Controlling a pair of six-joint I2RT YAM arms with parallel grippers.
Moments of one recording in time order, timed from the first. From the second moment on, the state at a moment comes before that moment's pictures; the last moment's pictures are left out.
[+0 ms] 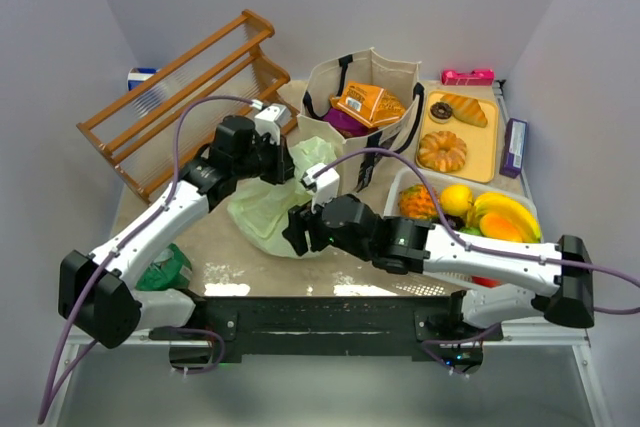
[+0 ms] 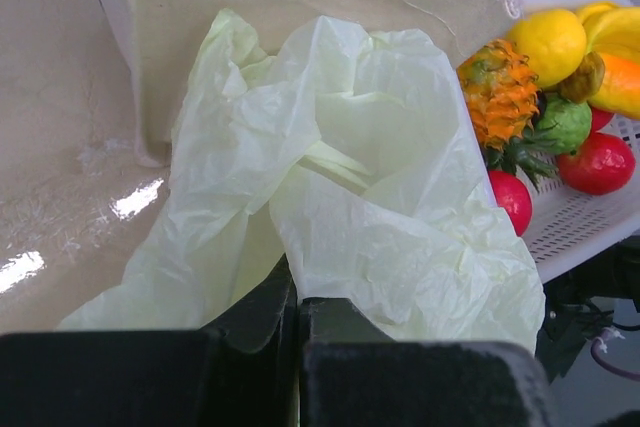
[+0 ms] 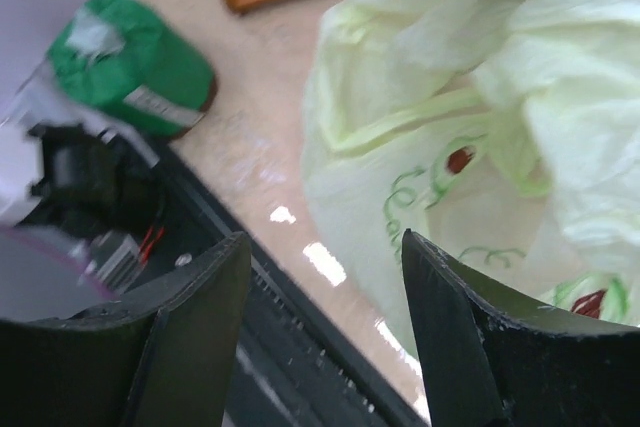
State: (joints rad) left arm -0.50 1.27 1.06 -0.32 0.32 -0.31; right arm 1.26 1.25 1.07 -0.27 0.31 0.49
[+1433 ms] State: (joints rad) left arm -0.61 1.38 1.17 -0.41 0.36 -0.05; right arm 1.08 1.27 1.07 -0.32 0.10 0.57
